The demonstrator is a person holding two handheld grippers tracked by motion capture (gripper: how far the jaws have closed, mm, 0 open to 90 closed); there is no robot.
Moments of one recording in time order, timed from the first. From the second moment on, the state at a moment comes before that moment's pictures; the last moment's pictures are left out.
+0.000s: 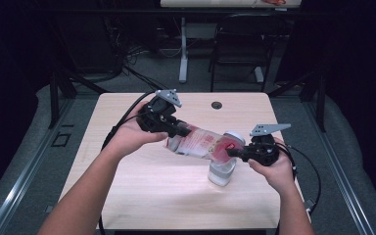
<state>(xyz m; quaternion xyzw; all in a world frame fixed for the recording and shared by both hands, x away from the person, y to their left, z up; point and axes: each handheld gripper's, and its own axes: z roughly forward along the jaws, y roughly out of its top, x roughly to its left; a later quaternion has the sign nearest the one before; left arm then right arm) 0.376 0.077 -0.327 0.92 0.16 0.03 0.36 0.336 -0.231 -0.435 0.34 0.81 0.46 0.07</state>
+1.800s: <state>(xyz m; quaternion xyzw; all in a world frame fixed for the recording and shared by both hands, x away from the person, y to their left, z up) 0.376 0.073 -0.326 0.92 0.16 0.03 0.36 0.337 -0.231 -0.438 0.35 0.81 0.47 0.07</state>
